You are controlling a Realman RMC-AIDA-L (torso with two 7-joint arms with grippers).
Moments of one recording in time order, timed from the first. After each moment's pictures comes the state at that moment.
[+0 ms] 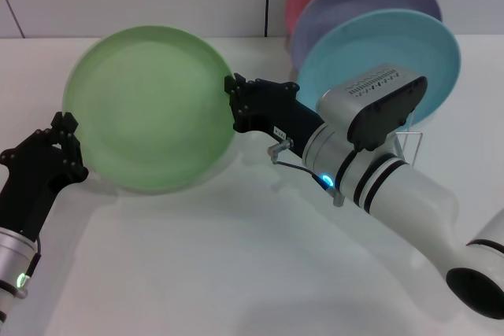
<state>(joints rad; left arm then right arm) -0.46 -2.08 -2.57 0.27 0.95 -1.43 2.94 0.72 2.09 0.46 0.54 -2.10 -0.73 0.18</state>
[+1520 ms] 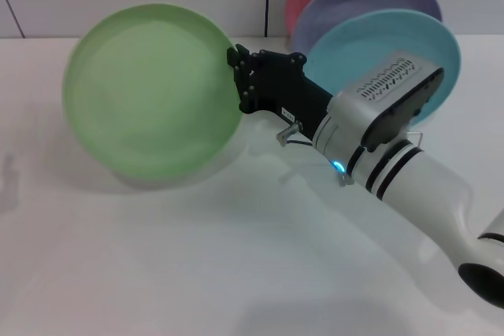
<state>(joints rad) -0.30 -2.06 -2.72 0.06 0.95 -1.44 2.70 0.73 2.09 0.49 0.47 -2.20 -0.87 0.12</state>
